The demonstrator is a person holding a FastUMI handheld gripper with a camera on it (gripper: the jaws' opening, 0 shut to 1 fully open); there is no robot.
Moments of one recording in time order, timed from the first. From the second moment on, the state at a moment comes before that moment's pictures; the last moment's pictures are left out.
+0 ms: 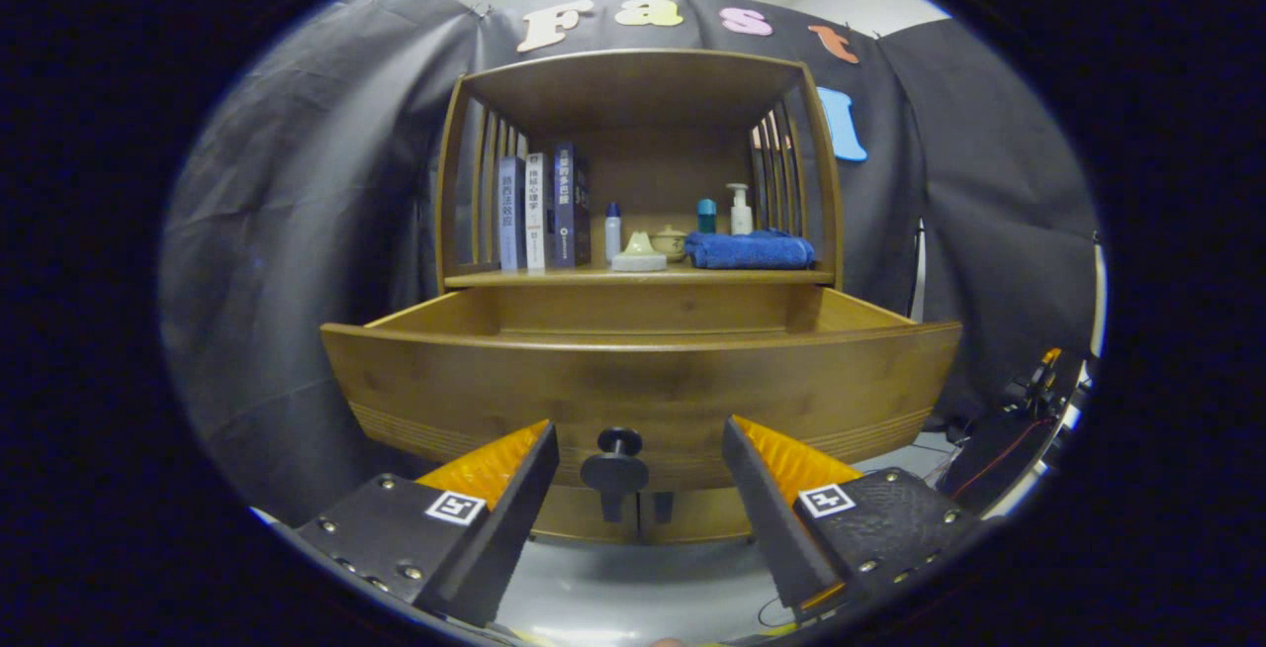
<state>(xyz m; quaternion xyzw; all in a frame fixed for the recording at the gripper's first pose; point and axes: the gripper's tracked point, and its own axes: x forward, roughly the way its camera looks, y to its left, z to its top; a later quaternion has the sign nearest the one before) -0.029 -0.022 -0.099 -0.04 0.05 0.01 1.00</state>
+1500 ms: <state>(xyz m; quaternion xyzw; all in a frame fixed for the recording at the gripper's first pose) 0.104 0.018 -0.117 -0.07 0.02 -0.01 1.00</state>
